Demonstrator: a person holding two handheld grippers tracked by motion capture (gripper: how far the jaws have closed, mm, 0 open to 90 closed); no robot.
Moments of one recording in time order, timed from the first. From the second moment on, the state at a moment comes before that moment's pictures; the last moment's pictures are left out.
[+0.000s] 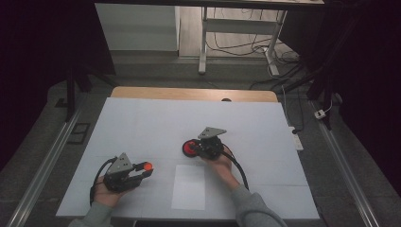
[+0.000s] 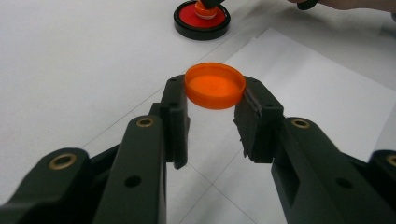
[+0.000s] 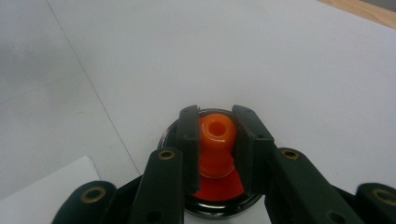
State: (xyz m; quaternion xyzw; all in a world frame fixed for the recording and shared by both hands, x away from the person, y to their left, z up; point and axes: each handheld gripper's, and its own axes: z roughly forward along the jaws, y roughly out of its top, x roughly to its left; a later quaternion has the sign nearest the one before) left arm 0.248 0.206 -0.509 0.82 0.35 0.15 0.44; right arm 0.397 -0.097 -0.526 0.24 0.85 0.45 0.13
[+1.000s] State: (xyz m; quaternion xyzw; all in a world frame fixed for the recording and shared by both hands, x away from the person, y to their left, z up) left arm 0.246 0.207 -0.508 0.81 0.35 0.15 0.44; right arm 0.395 -0.101 -0.532 0.25 0.84 0.47 0.14
